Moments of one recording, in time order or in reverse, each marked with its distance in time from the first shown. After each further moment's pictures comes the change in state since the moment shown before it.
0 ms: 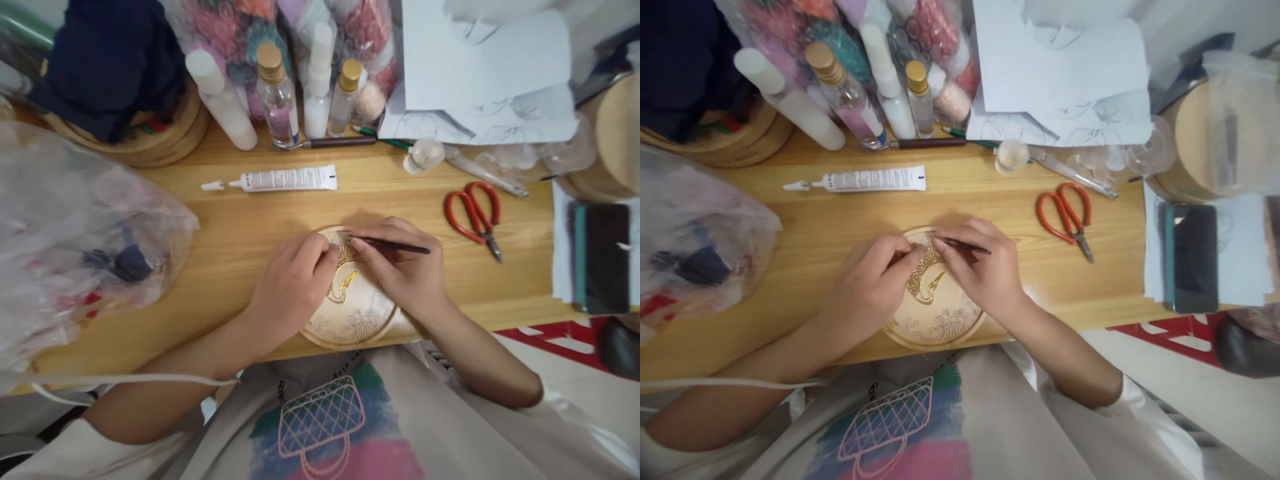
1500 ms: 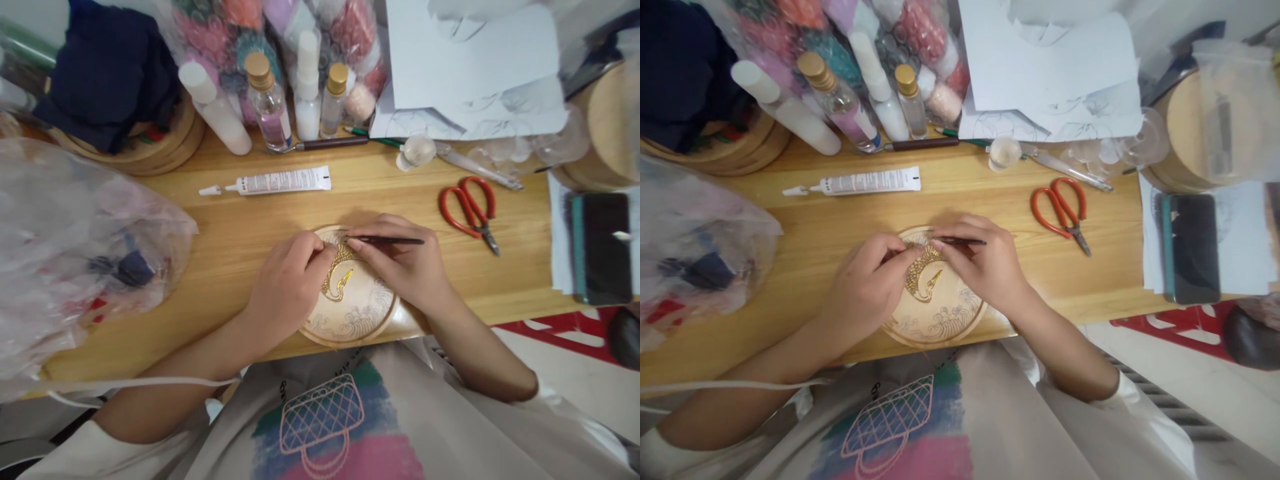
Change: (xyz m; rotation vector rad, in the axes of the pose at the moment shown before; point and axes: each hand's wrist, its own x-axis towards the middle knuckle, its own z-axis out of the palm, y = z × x) left_hand -0.004 -0.002 0.000 -0.104 -0.048 -0.049; right_hand 0.007 0.000 -0.009 0.054 -0.096 0.030
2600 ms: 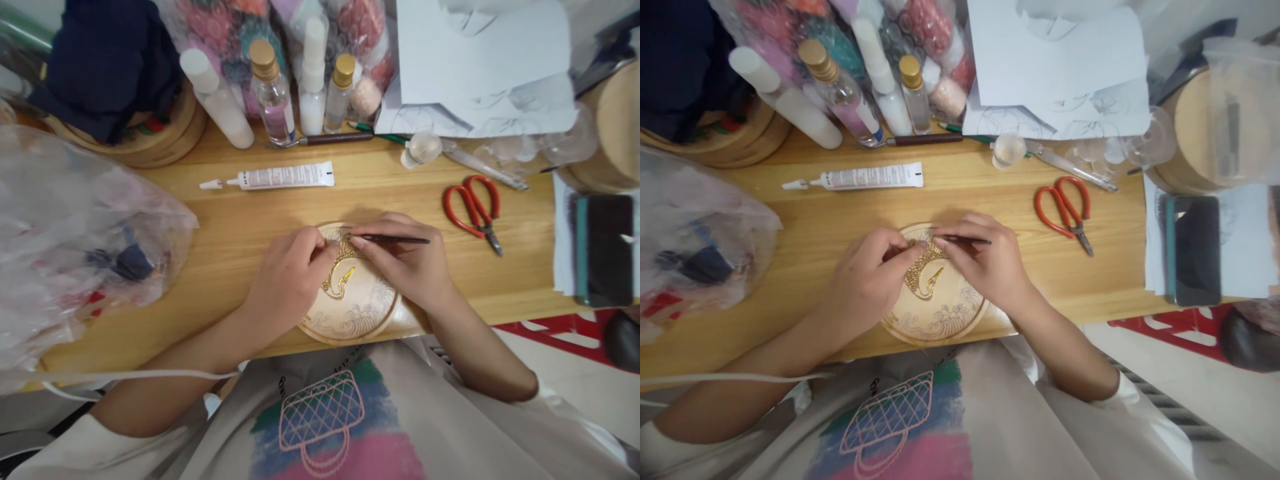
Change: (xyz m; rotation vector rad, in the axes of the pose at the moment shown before) left_hand 0.002 -0.002 0.001 0.010 -0.042 -0.037; right_hand 0.000 0.001 -0.001 0.002 0.001 -0.001
